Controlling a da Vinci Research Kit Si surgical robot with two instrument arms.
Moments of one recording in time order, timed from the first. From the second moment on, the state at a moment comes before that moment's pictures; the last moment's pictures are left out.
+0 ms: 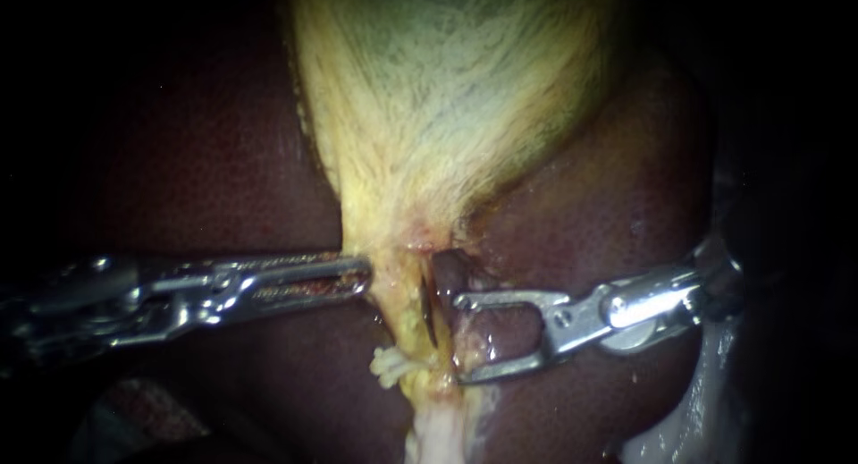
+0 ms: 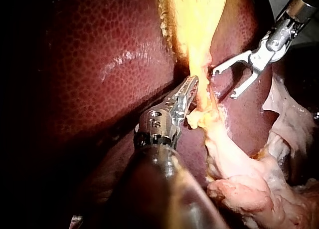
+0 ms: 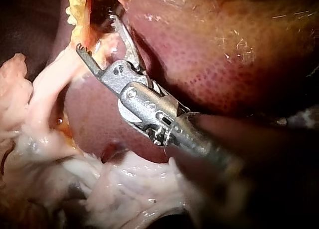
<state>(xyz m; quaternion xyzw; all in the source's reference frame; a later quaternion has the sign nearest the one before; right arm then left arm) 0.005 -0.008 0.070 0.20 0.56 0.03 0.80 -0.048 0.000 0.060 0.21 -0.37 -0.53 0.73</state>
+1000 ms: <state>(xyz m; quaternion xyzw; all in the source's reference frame) 0.002 -0.007 0.068 0.17 0.57 0.00 0.81 -0.050 -0.001 0.065 0.19 -0.38 -0.53 0.73</state>
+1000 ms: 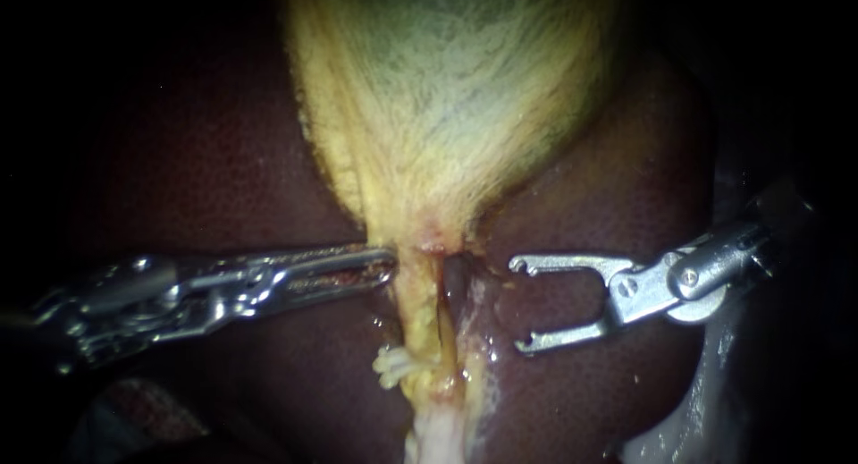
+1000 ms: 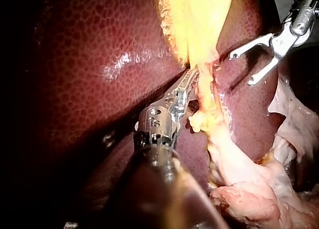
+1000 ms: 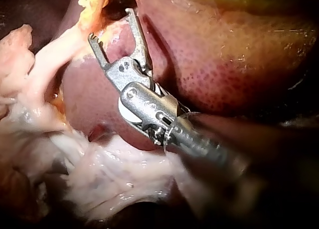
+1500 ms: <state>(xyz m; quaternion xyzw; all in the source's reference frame) 0.002 -0.007 0.068 0.17 0.57 -0.01 0.81 -0.051 -0.001 0.066 0.20 -0.38 -0.53 0.74</state>
